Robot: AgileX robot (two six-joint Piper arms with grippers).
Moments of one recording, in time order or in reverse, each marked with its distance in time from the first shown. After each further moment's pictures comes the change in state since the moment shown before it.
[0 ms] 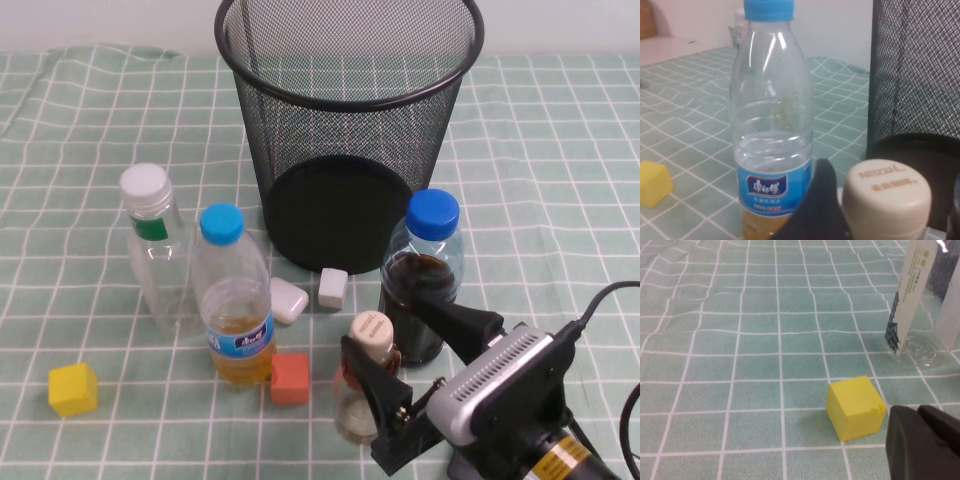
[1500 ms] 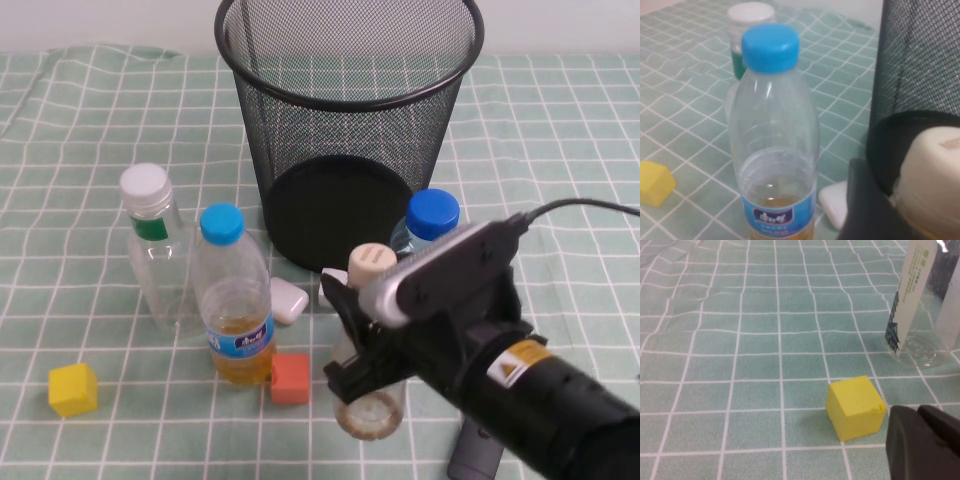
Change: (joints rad) right arm -0.024 -0.154 -0.317 0.391 0.574 -0.478; left arm 0.000 0.000 0.000 0.000 0.000 0.000
